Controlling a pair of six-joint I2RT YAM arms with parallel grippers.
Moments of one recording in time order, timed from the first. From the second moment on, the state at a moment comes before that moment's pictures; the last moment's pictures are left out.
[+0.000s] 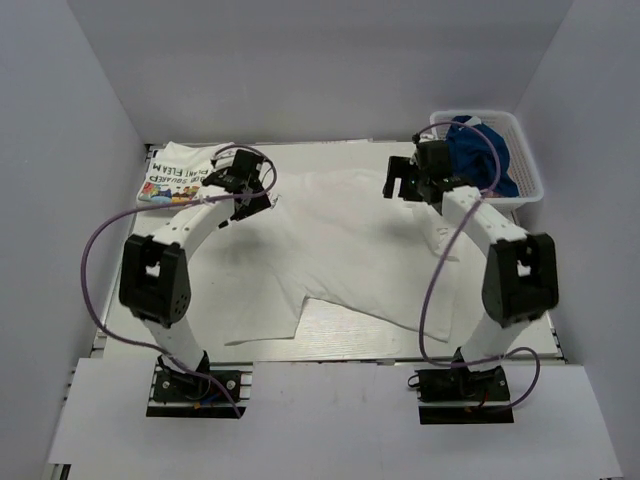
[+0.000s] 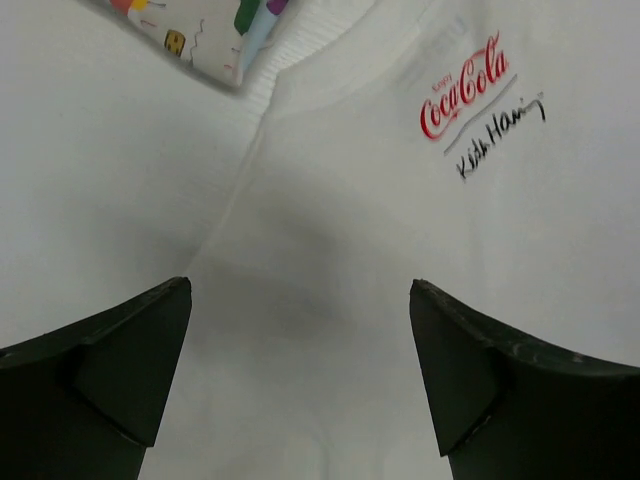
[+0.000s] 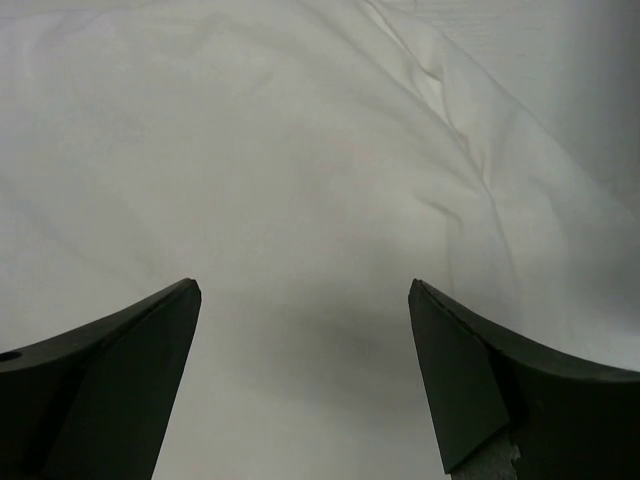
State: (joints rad) left arm -0.33 1.79 1.44 -0.70 -0.46 -0.68; right arm 0.26 1.77 1.36 -0.30 -0.02 0.26
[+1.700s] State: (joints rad) left arm -0.37 1.03 0.55 -0.85 -0.05 -0.95; right arm 0.29 1.16 0.75 -0.44 0.16 0.62
